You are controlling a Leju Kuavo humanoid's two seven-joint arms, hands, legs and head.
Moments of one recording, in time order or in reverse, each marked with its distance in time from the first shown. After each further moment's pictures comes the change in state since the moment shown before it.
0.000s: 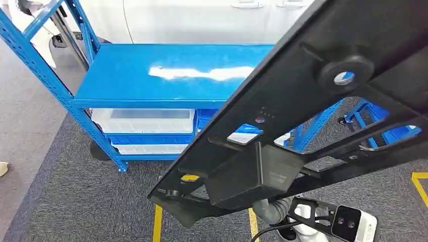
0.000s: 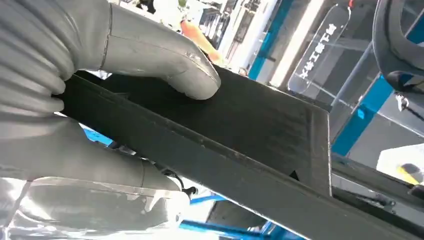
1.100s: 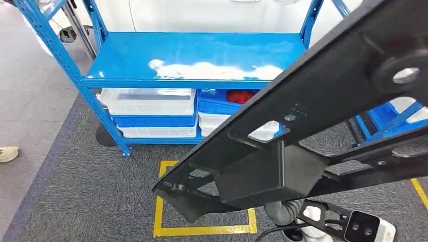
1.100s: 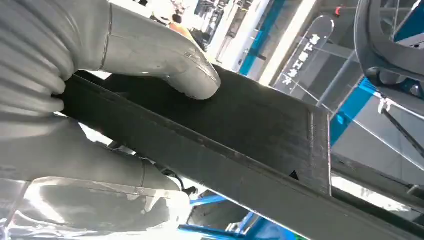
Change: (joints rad) left arm -0.002 0.010 -0.011 0.000 0.000 0.002 0.002; right arm 0.014 0.016 -0.044 -0.053 0.002 -0.001 0.000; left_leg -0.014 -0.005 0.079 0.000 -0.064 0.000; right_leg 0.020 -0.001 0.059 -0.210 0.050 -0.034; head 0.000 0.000
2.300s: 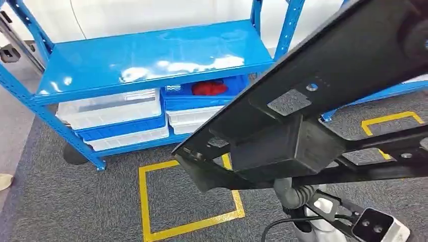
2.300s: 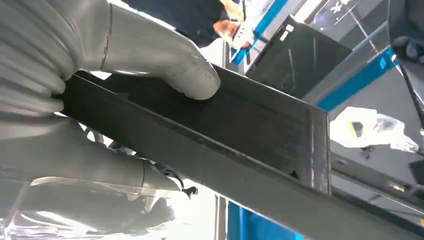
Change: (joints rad) left arm -0.011 0.005 0.000 0.000 0.000 0.101 0.008; right arm -0.050 -0.056 -0.022 -0.038 0.054 -0.169 0.000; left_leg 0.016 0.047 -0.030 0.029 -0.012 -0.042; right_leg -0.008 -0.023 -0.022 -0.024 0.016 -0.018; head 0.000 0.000
